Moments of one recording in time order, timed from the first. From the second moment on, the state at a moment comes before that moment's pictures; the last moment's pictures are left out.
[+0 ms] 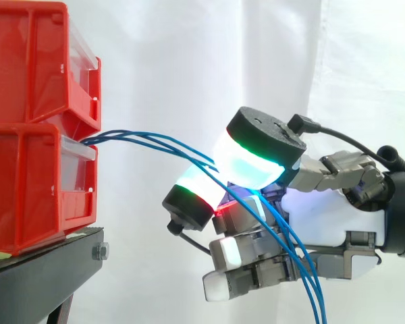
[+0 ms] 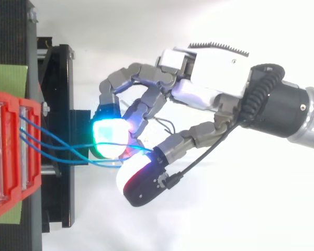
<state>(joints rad) 0.19 -2.32 -1.24 -2.66 -1.19 0.04</state>
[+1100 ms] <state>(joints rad) 0.17 -2.27 -1.24 -2.75 -1.21 0.04</state>
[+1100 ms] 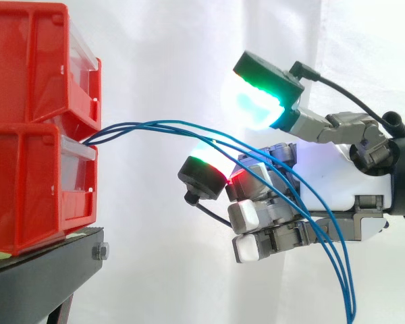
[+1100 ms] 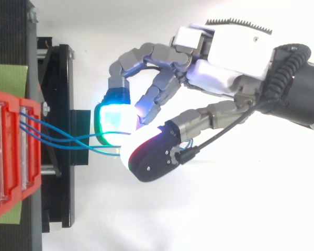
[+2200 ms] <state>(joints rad) 0.18 -2.27 -1.23 -2.82 -1.20 0.04</state>
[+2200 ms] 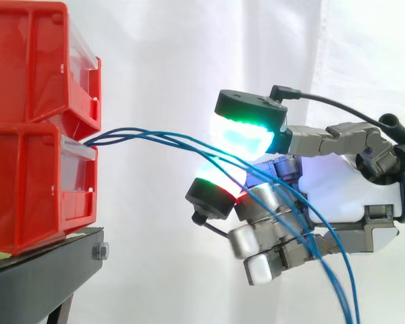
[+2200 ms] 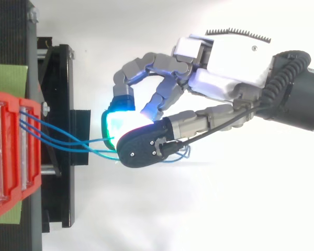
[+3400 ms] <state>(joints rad) 0.18 -2.27 -1.23 -2.90 -1.20 0.10</state>
